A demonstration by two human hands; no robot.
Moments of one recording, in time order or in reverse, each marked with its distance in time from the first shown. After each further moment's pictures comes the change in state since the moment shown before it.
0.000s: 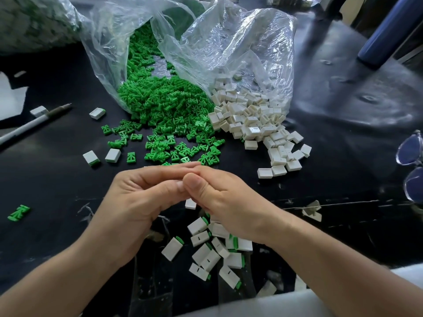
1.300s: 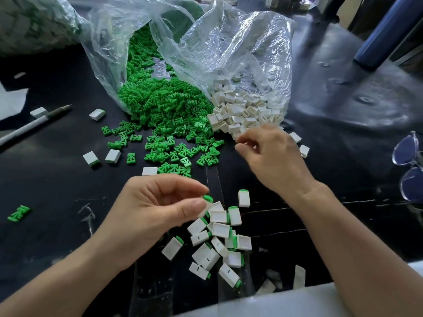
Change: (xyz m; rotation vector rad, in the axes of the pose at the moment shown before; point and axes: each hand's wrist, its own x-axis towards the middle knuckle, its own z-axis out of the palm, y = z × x) left_hand -0.006 0.006 0.011 0.260 -0.015 -0.069; right_hand 0.012 0.031 -0.058 -0.642 0.607 0.046
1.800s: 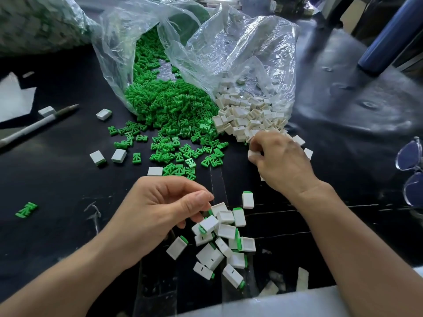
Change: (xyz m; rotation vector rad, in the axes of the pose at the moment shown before) left_hand 0.001 -0.001 -0.003 0.091 -0.033 0.026; right_hand 0.007 0.014 0.006 -0.245 -0.067 0.055
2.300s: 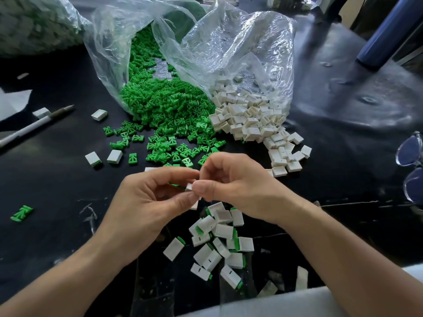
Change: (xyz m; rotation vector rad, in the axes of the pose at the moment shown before) left_hand 0.006 -0.004 0.002 -0.044 0.121 0.037; right_hand -0.032 -0.045 -0.004 0.905 -0.455 -0.208
